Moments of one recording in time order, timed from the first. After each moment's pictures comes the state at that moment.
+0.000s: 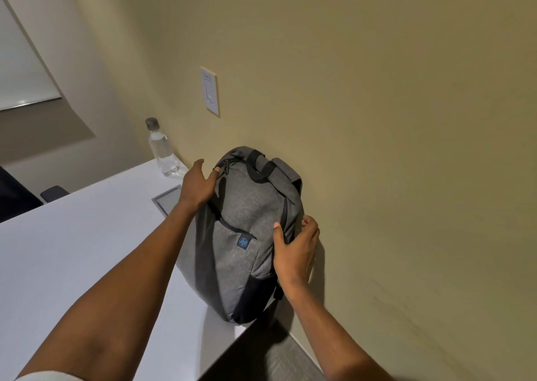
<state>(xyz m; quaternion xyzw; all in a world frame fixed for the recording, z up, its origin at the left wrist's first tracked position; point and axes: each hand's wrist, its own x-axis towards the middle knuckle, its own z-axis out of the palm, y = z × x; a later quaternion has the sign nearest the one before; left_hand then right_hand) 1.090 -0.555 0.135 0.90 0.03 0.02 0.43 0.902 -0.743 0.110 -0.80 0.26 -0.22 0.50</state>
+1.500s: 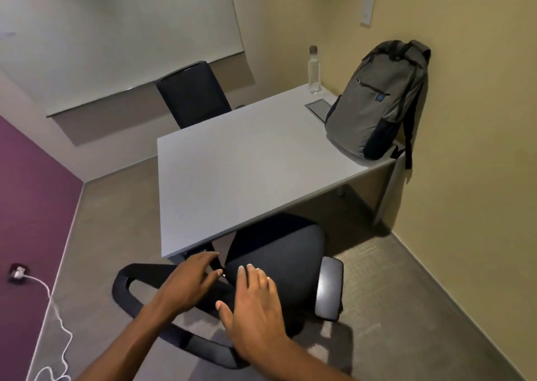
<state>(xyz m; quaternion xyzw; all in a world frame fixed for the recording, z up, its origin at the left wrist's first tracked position) 0.196 -0.217 0.129 0.98 0.08 -0.13 0.14 0.179 -0.410 0.128 -0.93 -0.22 0.19 0.24</state>
